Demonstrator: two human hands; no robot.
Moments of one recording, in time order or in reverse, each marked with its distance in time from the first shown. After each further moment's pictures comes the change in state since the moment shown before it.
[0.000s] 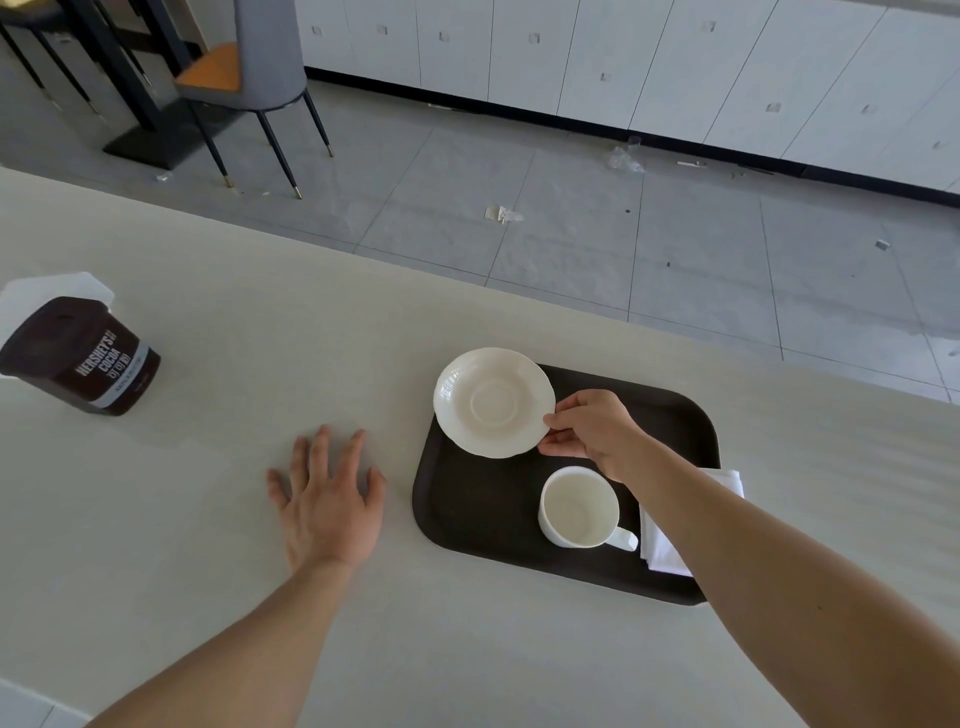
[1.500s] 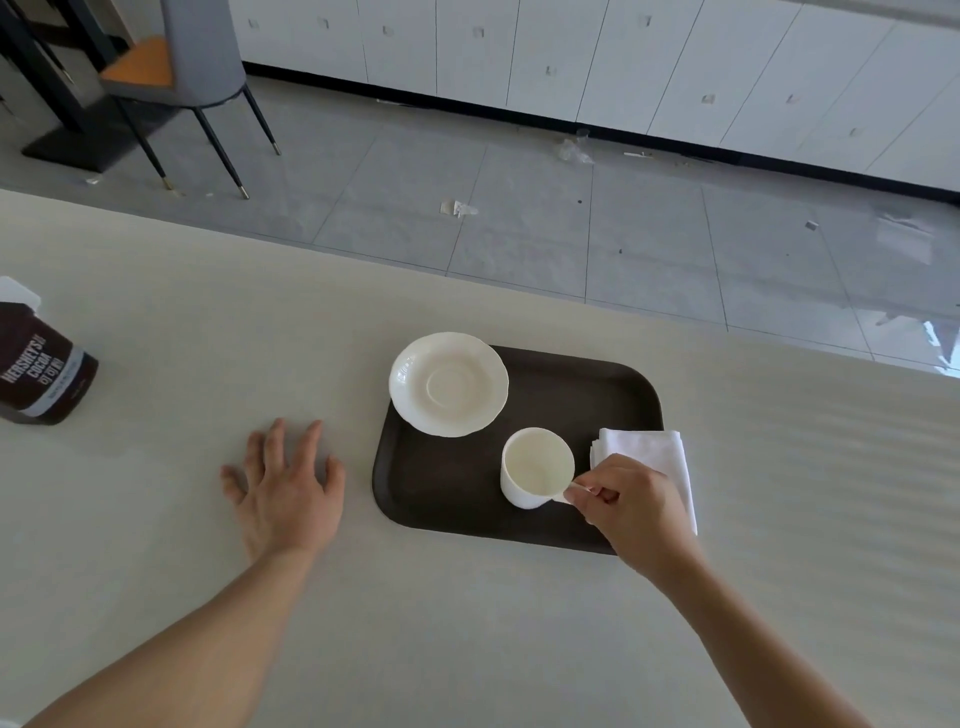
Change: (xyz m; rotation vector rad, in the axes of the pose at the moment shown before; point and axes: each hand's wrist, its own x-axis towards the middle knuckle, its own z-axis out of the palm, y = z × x) left_hand 0.002 -0.002 0.002 -0.012 -0.026 0.009; right_hand -0.119 0.093 -0.056 -0.733 0.334 -0.614
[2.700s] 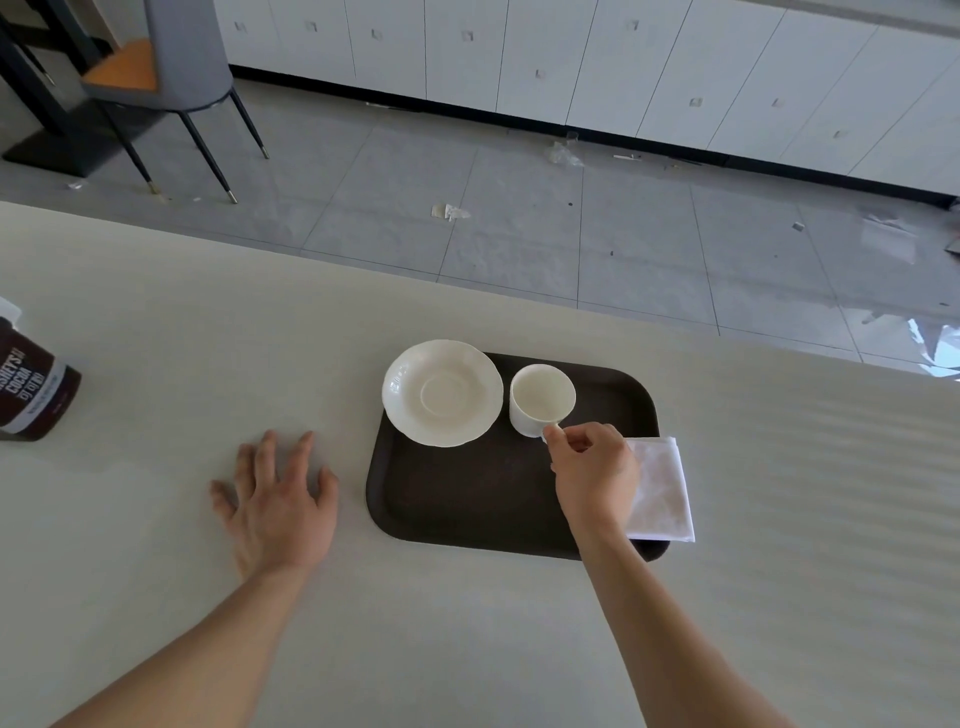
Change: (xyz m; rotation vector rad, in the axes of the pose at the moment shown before) left_hand -0.003 0.005 -0.007 -0.012 0.003 -0.011; right_hand 0.052 -0.032 0.049 0.238 0.398 0.454
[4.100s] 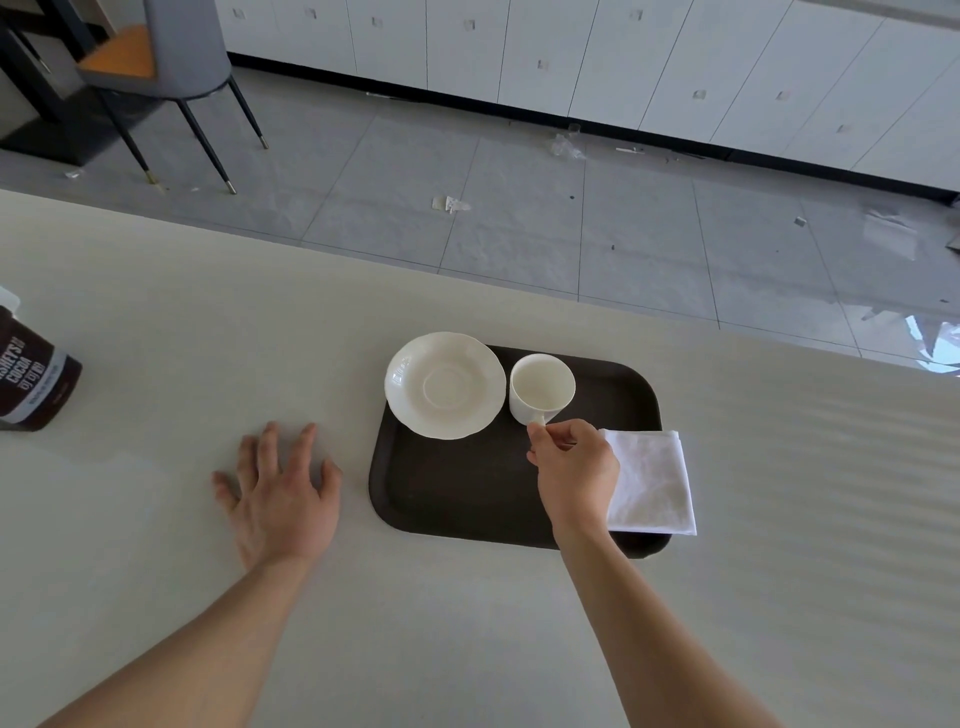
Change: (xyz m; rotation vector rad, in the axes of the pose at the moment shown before) left_hand 0.000 0.001 -0.001 0.010 -0.018 0.001; right_hand -0.017 -0.010 0.012 0.148 -0.080 0.096
